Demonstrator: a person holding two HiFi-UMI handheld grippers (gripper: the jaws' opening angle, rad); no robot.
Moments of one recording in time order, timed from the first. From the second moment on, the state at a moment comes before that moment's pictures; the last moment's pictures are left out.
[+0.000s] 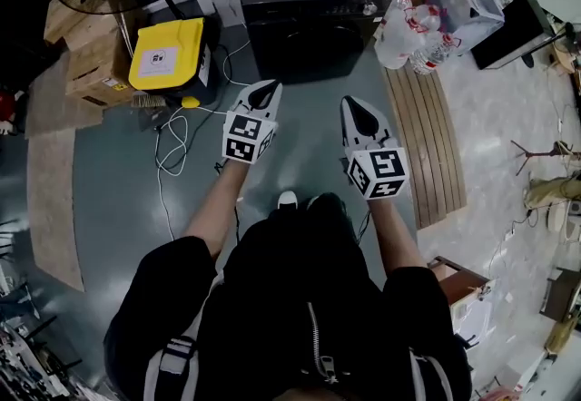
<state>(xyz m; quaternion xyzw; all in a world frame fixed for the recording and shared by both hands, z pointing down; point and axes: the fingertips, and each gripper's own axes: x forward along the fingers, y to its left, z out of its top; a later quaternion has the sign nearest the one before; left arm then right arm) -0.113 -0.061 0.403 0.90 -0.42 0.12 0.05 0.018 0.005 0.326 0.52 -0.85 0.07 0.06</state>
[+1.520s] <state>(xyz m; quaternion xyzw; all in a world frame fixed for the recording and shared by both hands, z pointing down) -0.102 -0.397 0.748 0.84 -0.40 0.31 0.20 0.051 -0.357 0.535 0.44 -0.86 0.21 0.13</state>
